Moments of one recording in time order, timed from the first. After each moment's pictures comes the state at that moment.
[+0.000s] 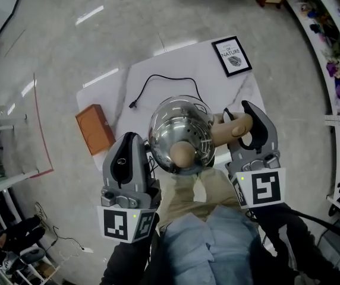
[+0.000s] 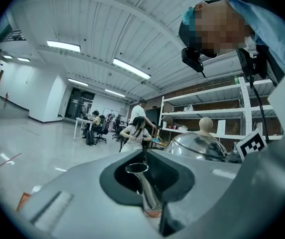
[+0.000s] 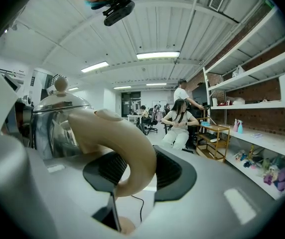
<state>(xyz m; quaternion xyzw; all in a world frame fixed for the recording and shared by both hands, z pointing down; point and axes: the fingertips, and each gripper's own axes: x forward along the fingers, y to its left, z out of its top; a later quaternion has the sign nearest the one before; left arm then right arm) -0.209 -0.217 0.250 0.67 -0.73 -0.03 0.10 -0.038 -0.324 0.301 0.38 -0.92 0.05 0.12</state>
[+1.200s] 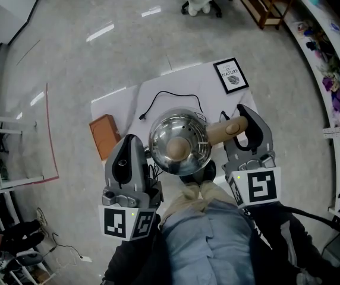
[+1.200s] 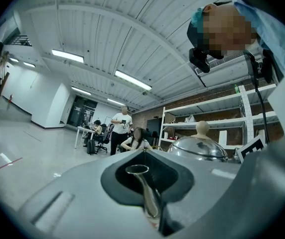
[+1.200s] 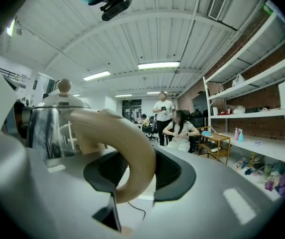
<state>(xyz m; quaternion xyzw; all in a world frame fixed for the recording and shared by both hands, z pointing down) -0.211 -0.191 0.168 0.66 -0.74 -0.07 0.06 -0.043 -0.306 0.221 0.38 -0.92 0.03 0.08</state>
